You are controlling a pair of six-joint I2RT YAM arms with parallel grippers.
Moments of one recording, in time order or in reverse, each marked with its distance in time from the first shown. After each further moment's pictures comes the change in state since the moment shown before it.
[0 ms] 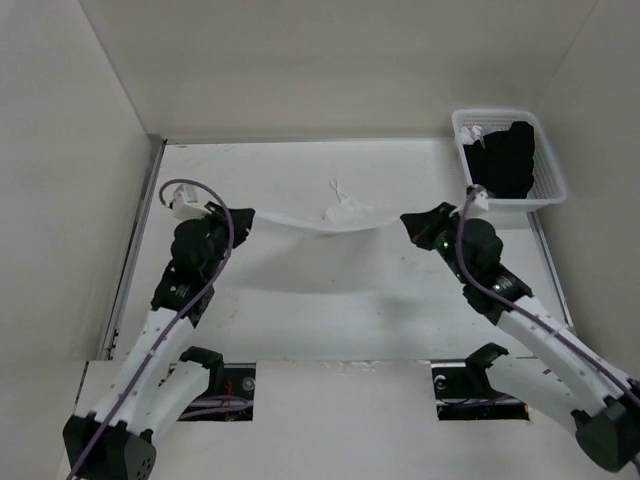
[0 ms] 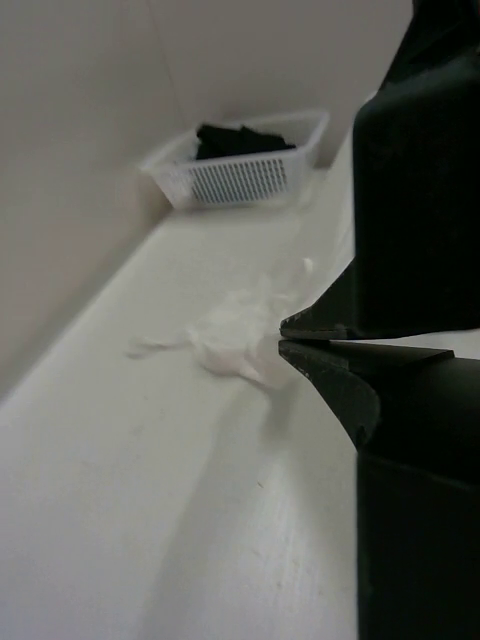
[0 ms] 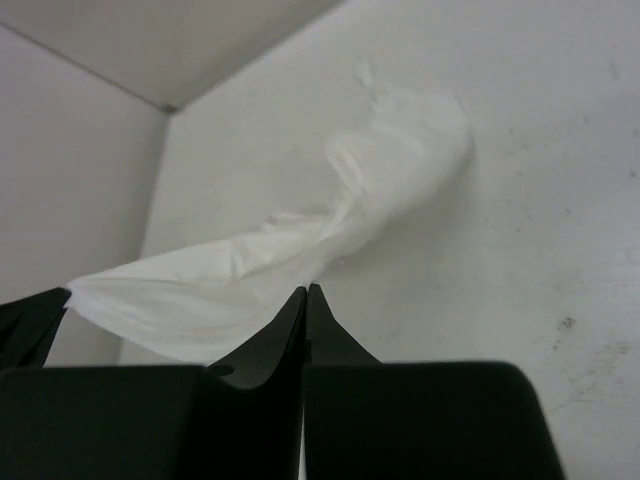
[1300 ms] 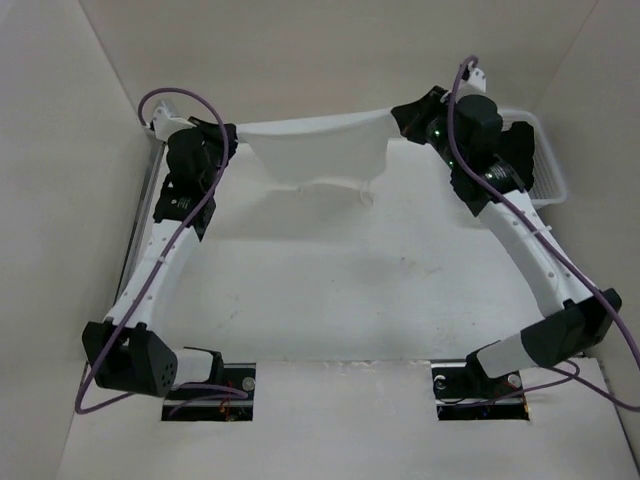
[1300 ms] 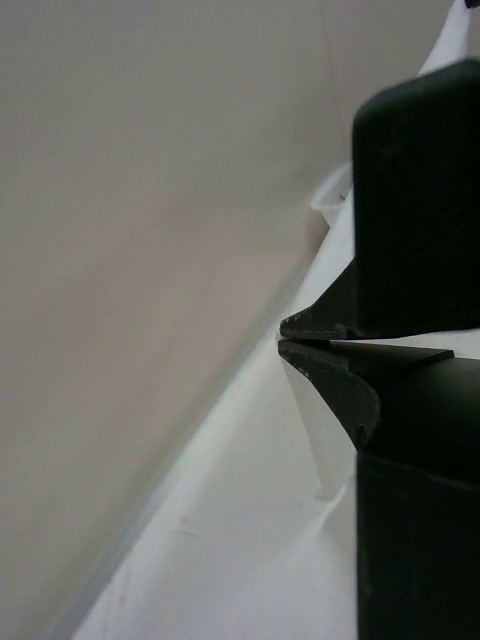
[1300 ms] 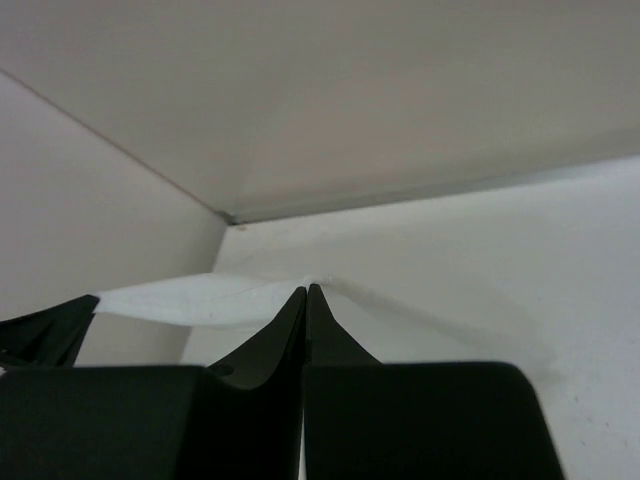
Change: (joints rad) left arm 0.096 0.486 0.655 -0.012 -0.134 0.002; right arm -0.110 0.542 0.965 -0.248 -0.098 -0.178
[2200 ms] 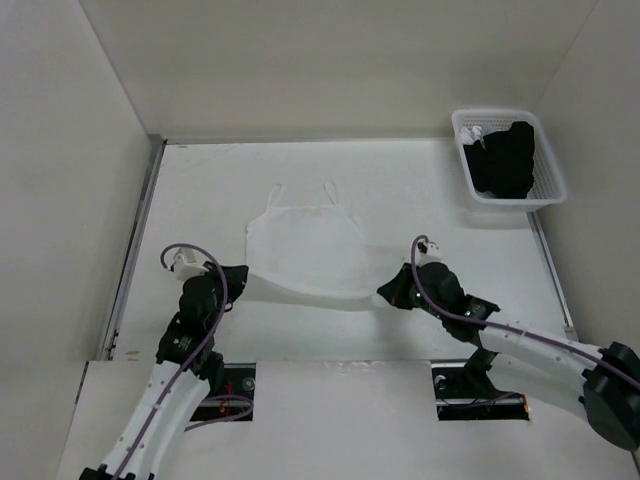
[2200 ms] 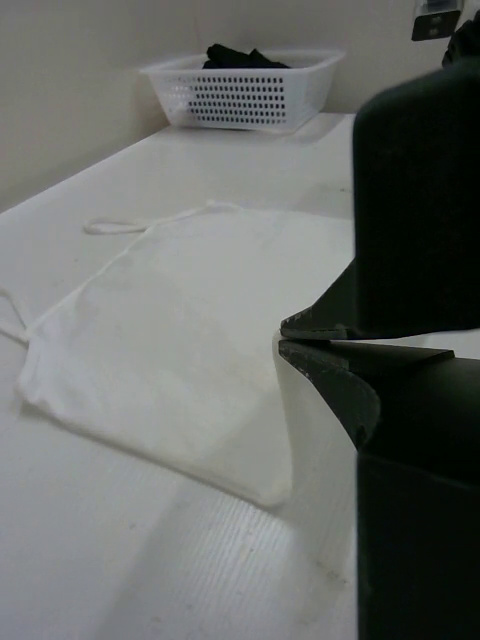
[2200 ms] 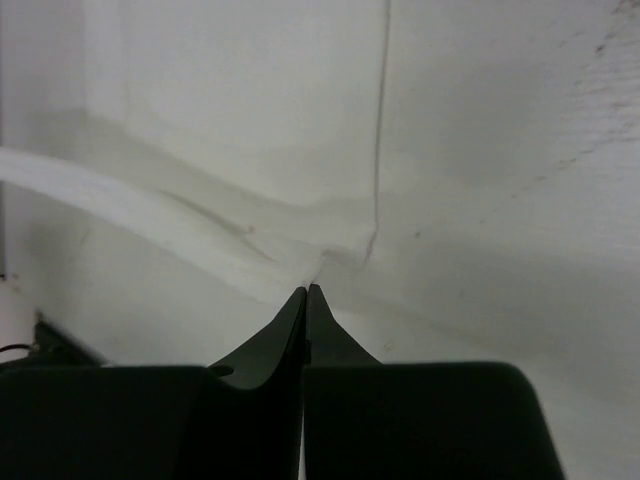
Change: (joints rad) left arm -0.084 -0.929 -1.016 -0.164 0.032 -0.115; right arm 0.329 -0.513 -1.244 0.220 0.035 0.231
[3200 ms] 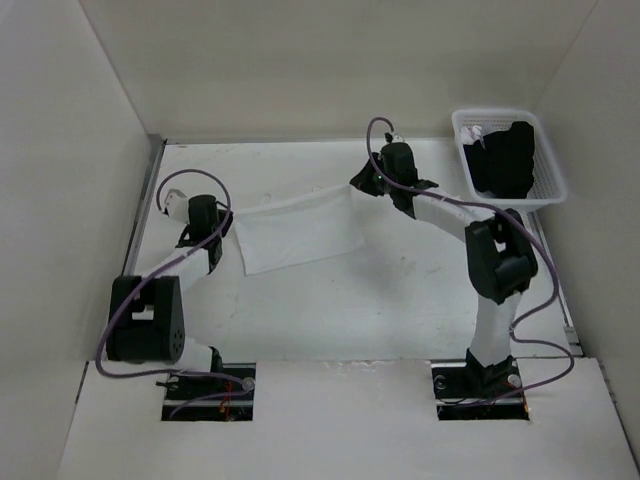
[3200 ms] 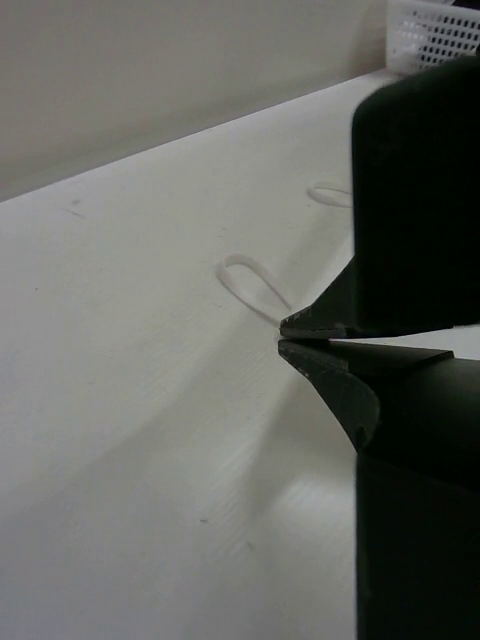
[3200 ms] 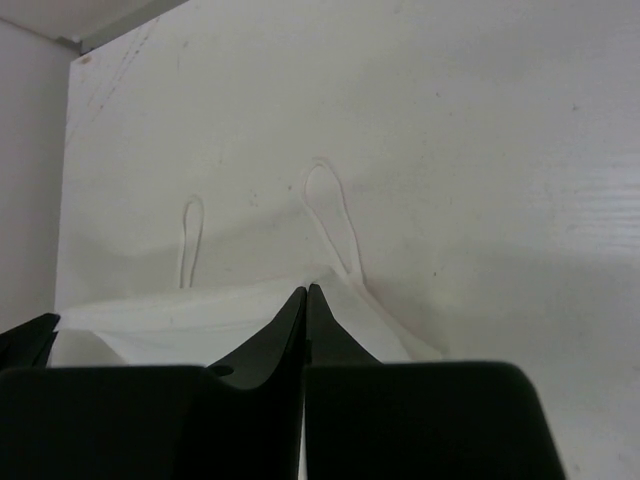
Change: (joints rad) left arm 0.217 0.999 0.433 0.423 -0.095 -0.054; right arm -0.290 0.913 1.014 0.007 -0.156 -0.150
